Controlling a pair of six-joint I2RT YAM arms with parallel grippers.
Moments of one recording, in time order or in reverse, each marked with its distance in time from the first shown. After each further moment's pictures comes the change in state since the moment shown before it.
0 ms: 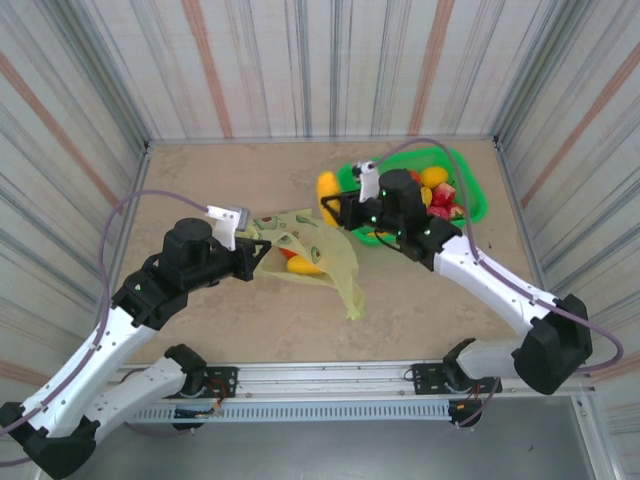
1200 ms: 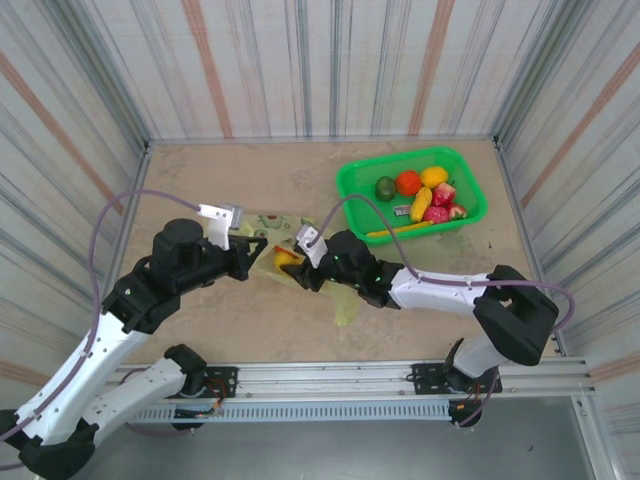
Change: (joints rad) left arm 0.000 -0.029 0.036 -0.020 -0.006 0.002; right arm 0.305 0.221 -0.266 0.431 0.130 -0.393
